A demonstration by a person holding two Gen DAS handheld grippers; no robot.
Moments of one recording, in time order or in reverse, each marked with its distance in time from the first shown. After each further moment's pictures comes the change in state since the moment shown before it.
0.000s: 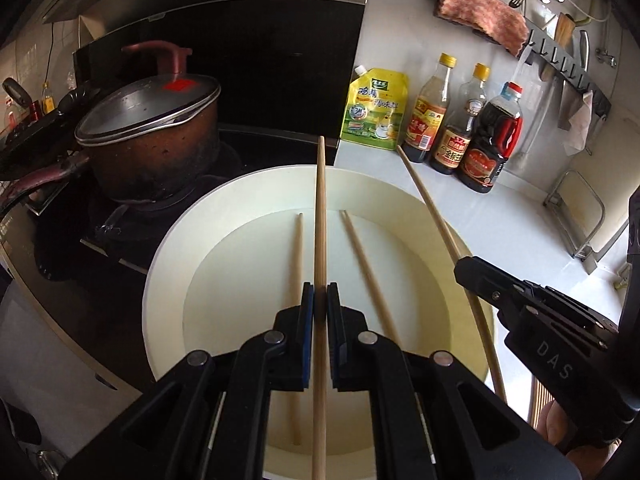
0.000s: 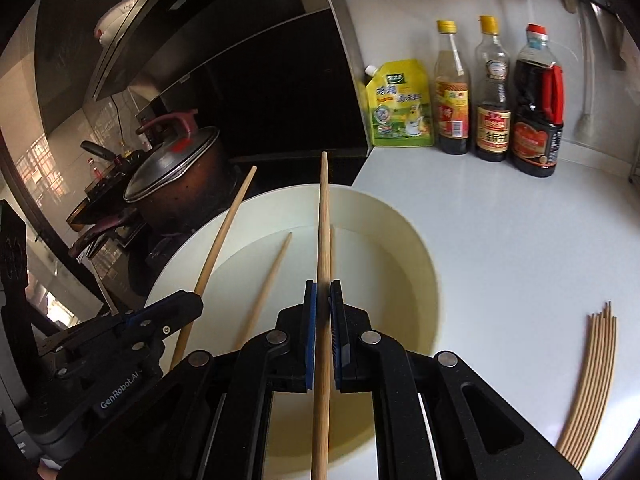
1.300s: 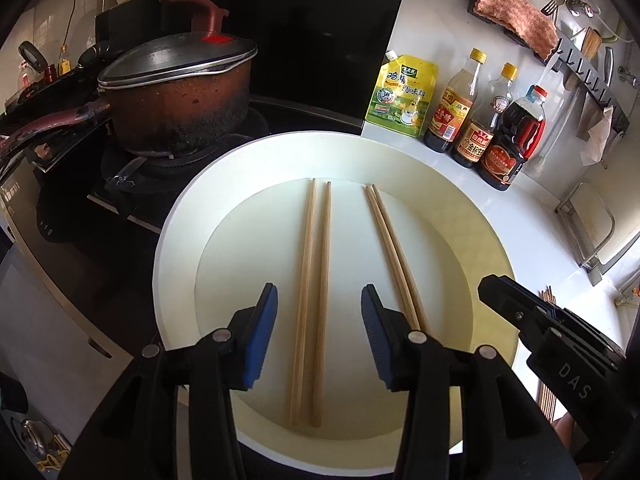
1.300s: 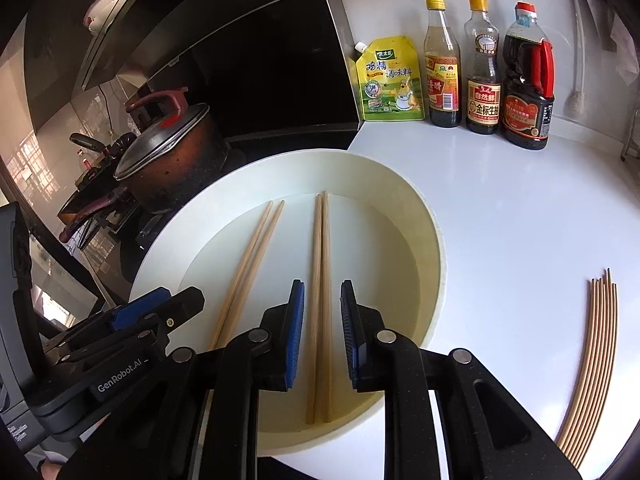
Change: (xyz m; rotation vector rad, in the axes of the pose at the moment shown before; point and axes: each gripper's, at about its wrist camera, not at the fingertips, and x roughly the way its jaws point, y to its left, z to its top) left arm 0.002 0.017 -0.020 -0.083 0.037 0.014; right arm -0.007 -0.004 -0.026 0.031 0.038 -0.042
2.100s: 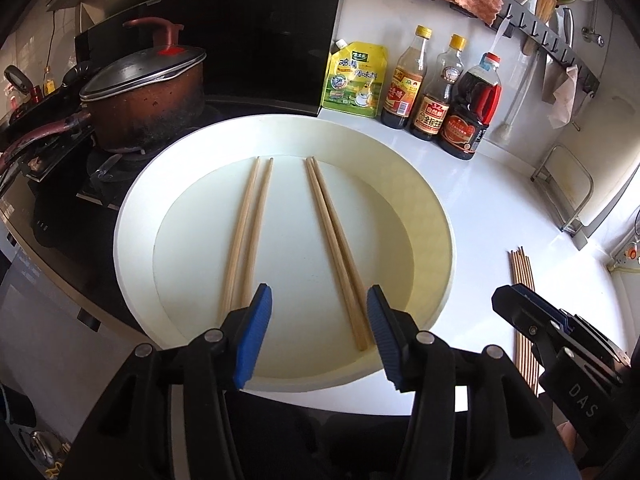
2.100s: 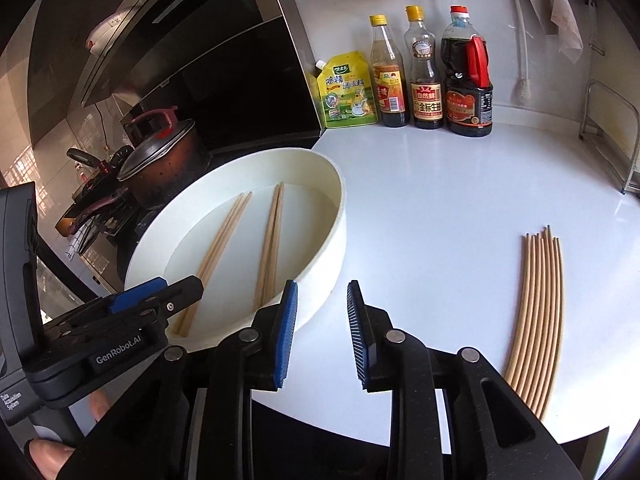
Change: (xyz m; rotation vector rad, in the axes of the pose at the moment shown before) left arm -0.024 -0.059 -0.042 0.085 0.009 -0.025; right arm -0.068 -0.050 -0.053 0.039 -0.060 -0.039
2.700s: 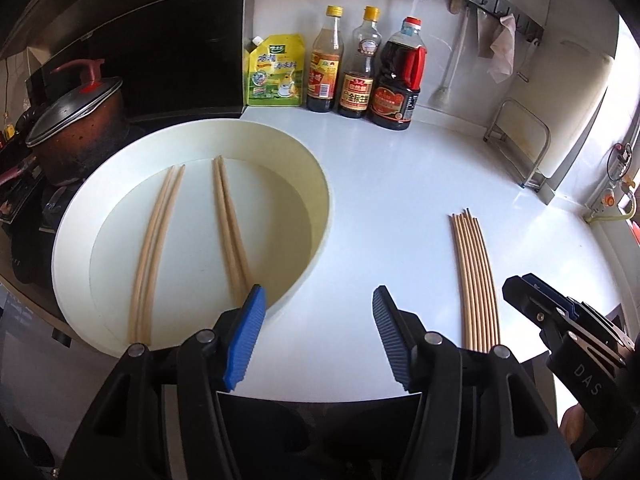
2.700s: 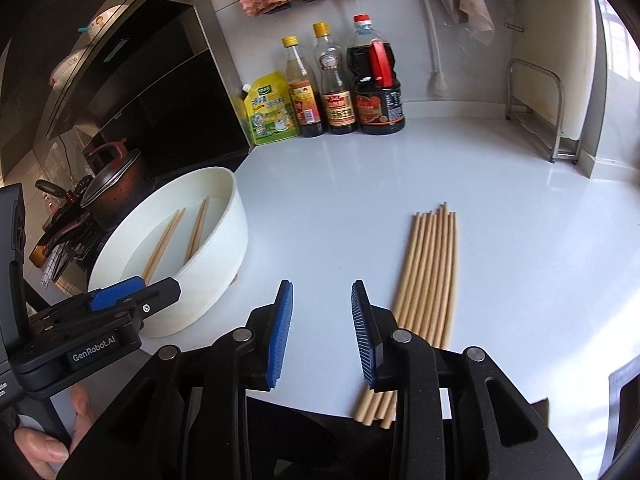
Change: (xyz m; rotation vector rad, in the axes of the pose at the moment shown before) left arm -0.004 -0.085 -0.018 0.163 0.020 -0.087; right arm -0.057 -0.084 -0.030 0.111 -0.056 -0.134
